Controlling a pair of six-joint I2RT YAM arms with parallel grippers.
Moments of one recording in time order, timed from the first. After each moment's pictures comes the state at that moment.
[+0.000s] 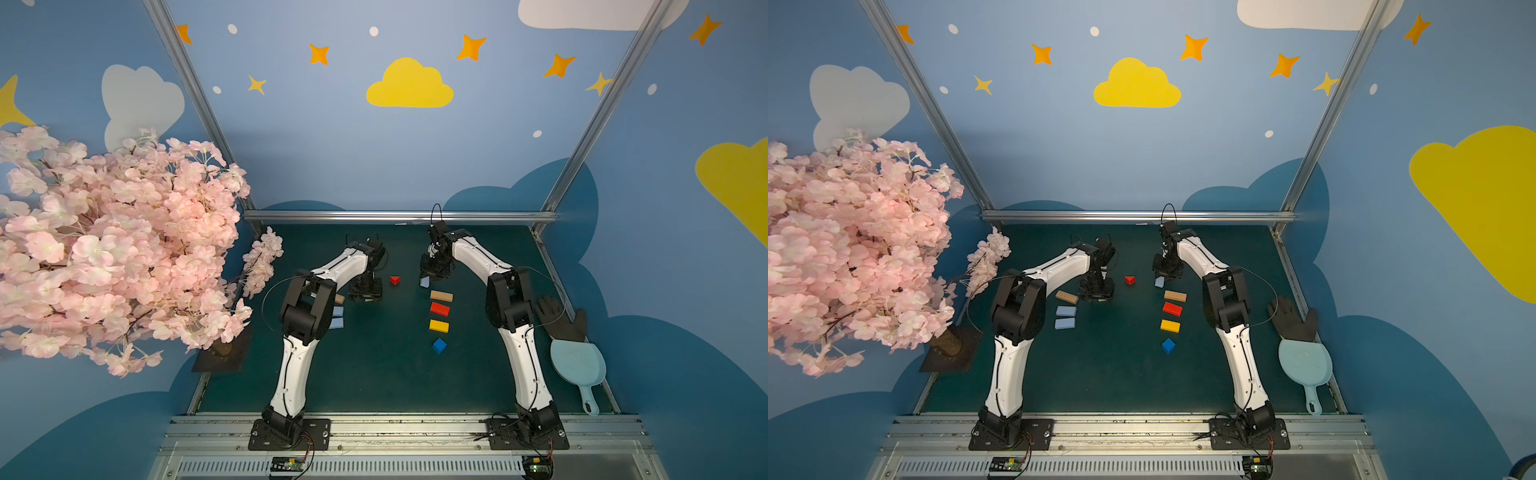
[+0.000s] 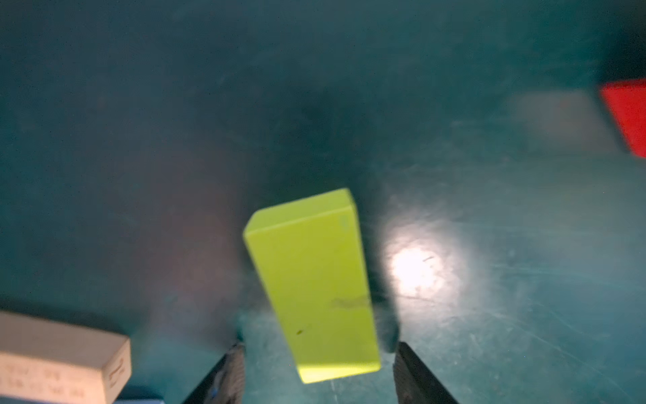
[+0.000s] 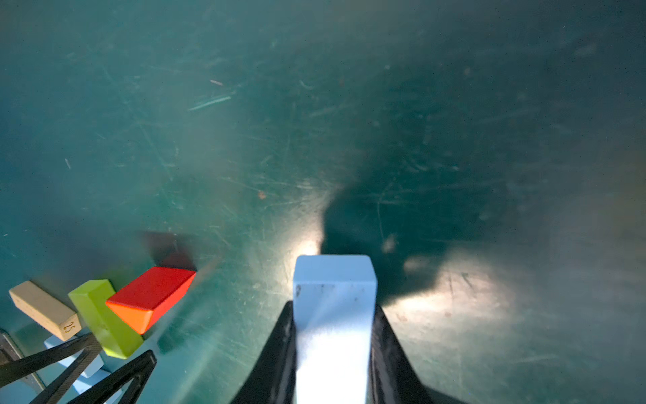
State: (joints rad) left arm -0.41 2.22 1.75 -1.07 0.00 -0.38; right arm 0.43 2.44 2.12 -0.99 -0.26 0.52
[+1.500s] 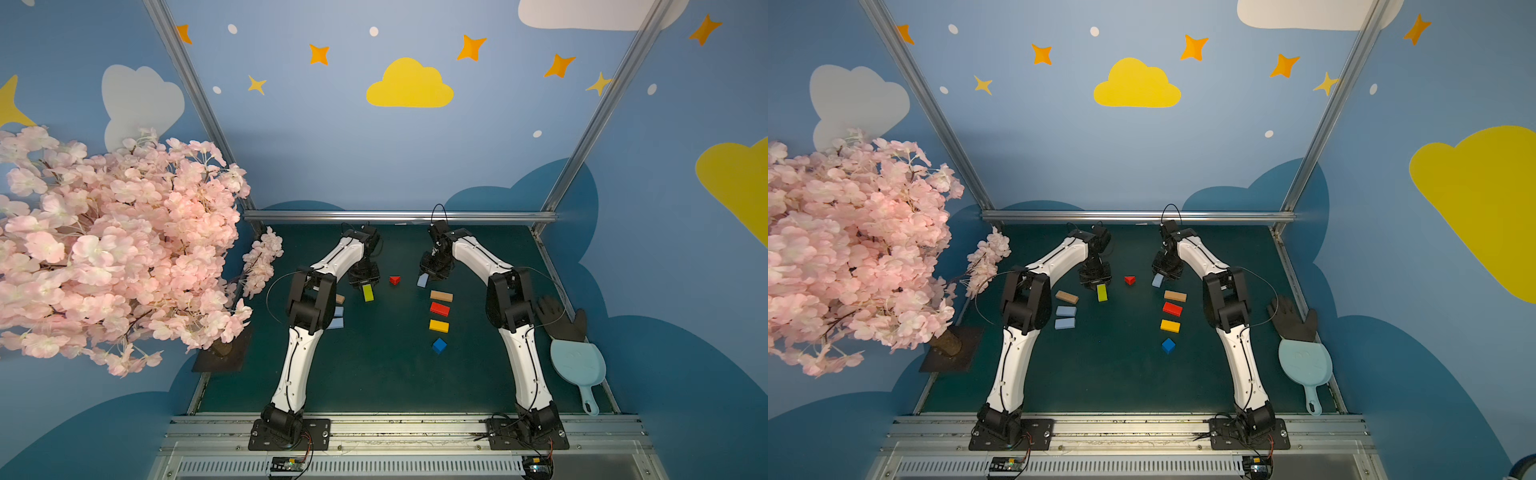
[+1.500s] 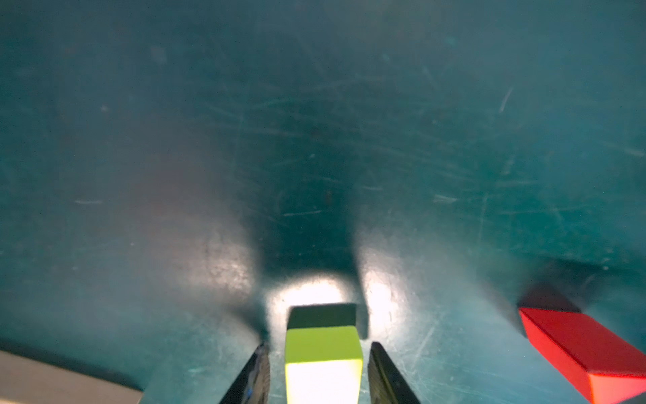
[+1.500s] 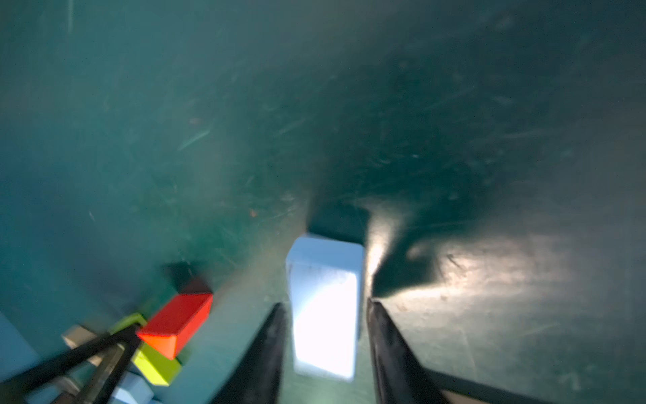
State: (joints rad) left arm -0.34 2.39 2.06 -1.16 0.04 -0.60; right arm 0.43 2.44 2.14 -1.00 -0.22 0.72
